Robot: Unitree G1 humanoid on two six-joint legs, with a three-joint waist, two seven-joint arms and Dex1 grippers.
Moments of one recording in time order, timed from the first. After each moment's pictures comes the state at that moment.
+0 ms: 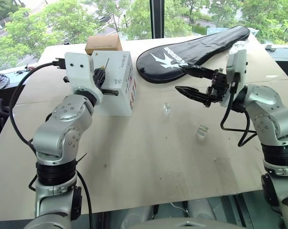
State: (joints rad) left arm -0.52 0.54 0.17 -0.41 -0.50 0.87 0.10; right arm -0.65 -0.52 0.01 -0.22 0.60 0.45 0.88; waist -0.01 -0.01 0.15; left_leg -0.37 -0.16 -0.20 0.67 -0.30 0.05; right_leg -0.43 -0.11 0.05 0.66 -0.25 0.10
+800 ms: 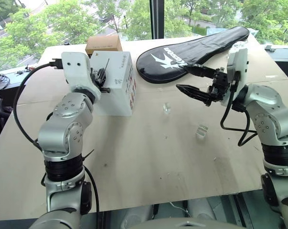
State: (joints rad) left arm -0.55 0.44 0.22 -0.40 -0.37 0.90 0.08; right arm -0.65 -0.52 0.00 -0.22 0.59 0.46 0.86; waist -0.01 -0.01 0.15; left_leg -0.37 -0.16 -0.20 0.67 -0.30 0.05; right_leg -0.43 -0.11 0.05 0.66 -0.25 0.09
